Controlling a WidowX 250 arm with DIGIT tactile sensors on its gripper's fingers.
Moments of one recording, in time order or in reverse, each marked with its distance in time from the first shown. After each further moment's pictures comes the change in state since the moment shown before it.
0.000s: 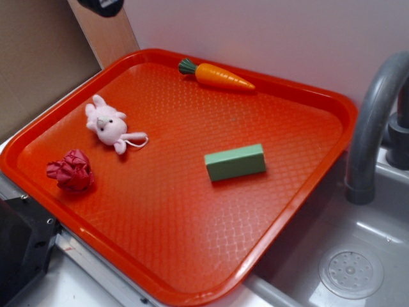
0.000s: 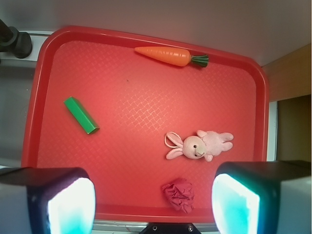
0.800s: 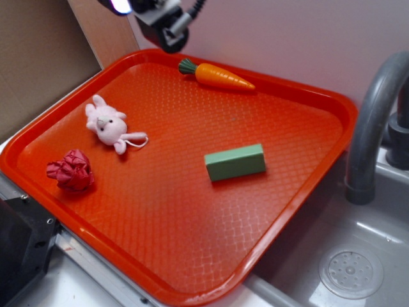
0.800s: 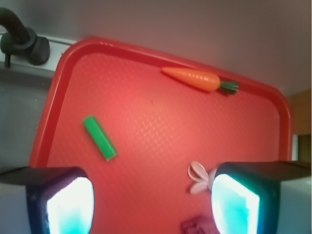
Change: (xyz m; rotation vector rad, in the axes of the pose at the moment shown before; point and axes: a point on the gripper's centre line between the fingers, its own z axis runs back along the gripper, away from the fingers) arm 0.026 -0.046 -0.034 0.025 -0.096 -0.086
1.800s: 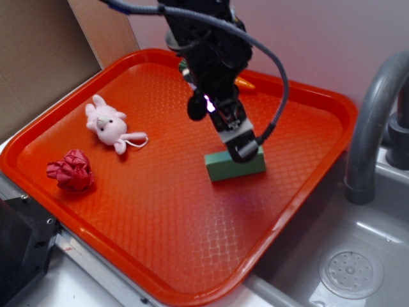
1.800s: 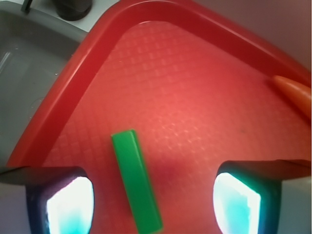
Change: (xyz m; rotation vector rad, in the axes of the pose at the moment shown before) arm 0.011 -0.055 -0.111 -0.165 -0.028 -0.290
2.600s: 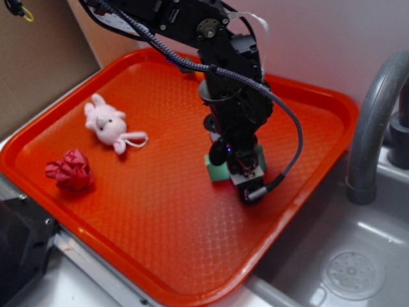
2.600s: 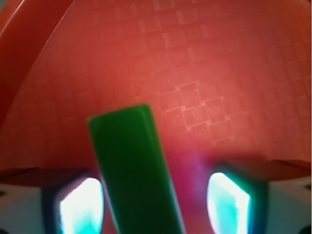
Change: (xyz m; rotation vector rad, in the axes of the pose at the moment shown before) arm -0.009 -0.005 -0.054 0.016 0.144 -0.023
